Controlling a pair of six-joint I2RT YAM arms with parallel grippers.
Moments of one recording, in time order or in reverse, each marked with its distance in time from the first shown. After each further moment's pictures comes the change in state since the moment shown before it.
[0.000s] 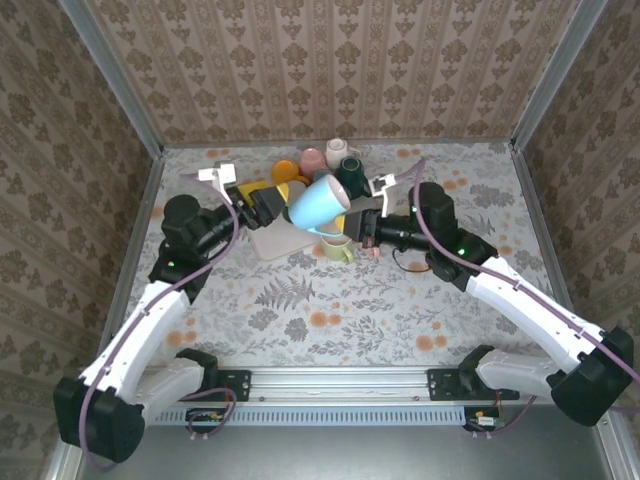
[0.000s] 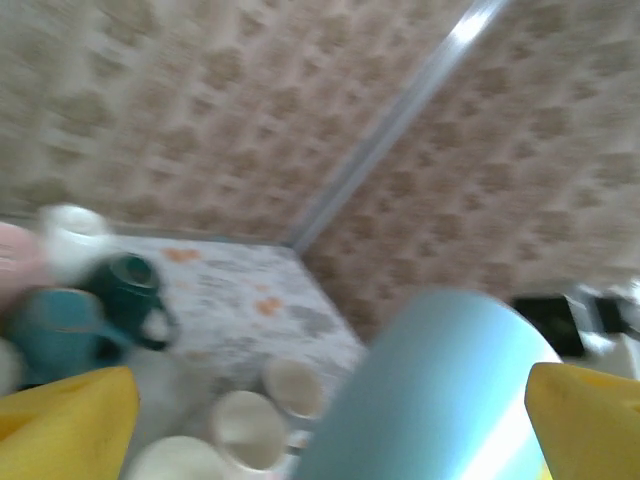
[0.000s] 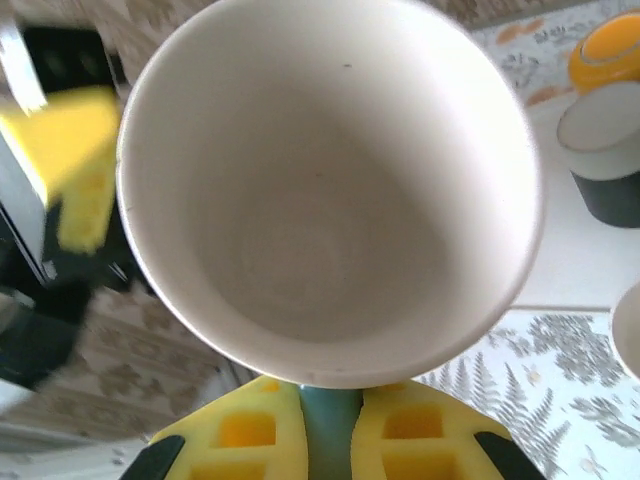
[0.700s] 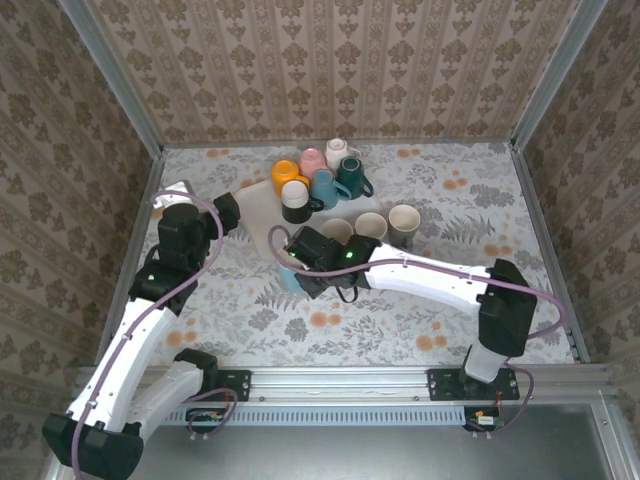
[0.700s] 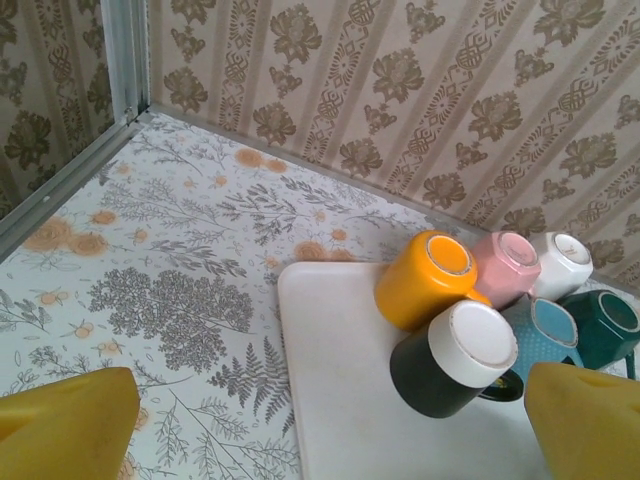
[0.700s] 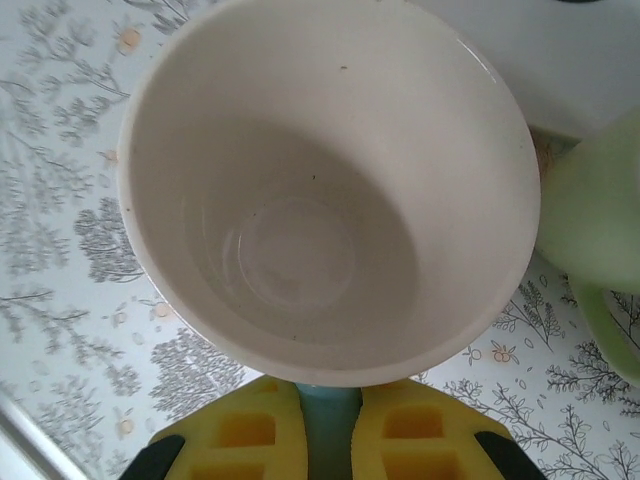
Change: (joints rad) left arm 0.019 -0.118 0.023 -0.507 -0.797 0.136; right arm 0.382 0.557 0.359 -0.535 0.580 -0.303
